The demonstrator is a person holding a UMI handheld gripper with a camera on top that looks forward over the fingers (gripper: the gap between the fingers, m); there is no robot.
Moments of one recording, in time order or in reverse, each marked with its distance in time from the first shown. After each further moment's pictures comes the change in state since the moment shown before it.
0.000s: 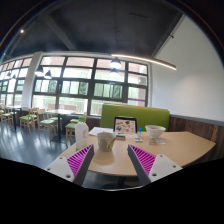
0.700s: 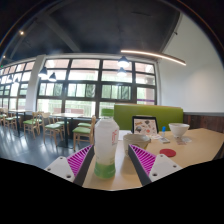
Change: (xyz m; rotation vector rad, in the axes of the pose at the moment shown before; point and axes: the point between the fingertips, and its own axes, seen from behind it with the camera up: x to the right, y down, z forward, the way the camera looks) arm -0.120 0.032 0.143 0.040 -0.074 0.039
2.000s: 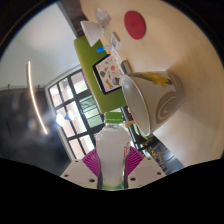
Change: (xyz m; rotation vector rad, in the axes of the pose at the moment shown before) arm 0.014 -0.065 0.170 -0.069 -0.098 1.997
